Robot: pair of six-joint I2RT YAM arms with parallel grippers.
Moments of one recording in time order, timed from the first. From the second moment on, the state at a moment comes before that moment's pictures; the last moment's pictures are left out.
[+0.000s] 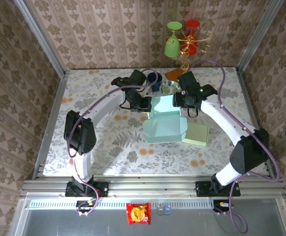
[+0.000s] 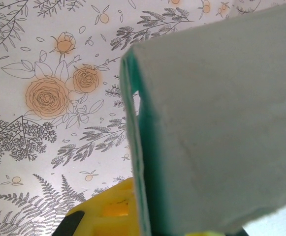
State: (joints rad) left arm -0.65 1.94 1.77 -1.03 0.38 -0.41; right arm 0.39 1.56 1.43 -0.87 0.16 0.43
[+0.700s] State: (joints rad) left arm -0.65 1.94 1.73 -1.03 0.36 -0.41; right arm 0.47 1.63 1.36 -0.82 0.24 0.43
